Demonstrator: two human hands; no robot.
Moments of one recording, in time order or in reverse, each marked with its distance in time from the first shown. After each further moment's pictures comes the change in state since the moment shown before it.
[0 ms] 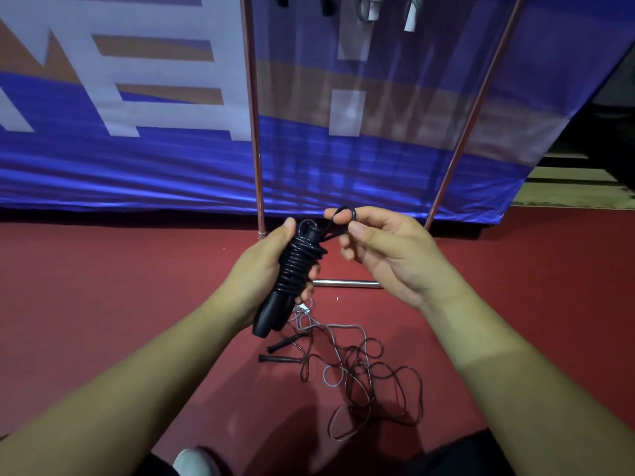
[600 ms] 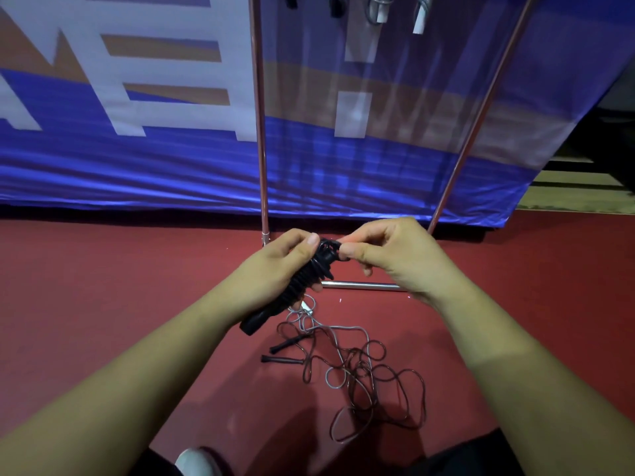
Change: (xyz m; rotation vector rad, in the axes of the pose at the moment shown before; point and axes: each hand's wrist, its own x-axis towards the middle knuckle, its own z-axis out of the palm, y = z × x) left_hand -0.006 0.010 -0.012 0.581 0.012 0.073; right_hand 0.003 -0.010 -0.004 -0.707 0.027 0.042
